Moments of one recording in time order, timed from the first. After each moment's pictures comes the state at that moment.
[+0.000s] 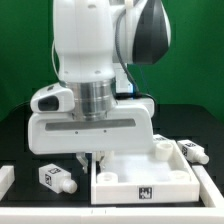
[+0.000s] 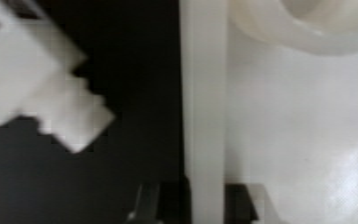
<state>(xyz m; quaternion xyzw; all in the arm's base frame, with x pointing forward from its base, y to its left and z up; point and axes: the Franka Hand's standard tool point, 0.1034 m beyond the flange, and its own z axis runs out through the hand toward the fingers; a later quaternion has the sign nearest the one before) 0.583 -0.045 0.041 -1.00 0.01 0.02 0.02</state>
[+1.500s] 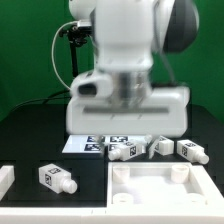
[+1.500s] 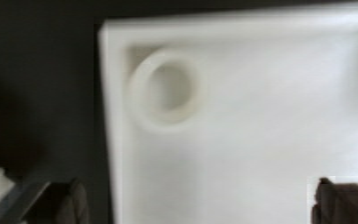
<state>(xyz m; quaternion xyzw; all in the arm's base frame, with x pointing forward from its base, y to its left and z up) 0.550 0.028 0.089 -1.00 0.04 0.03 0.01</state>
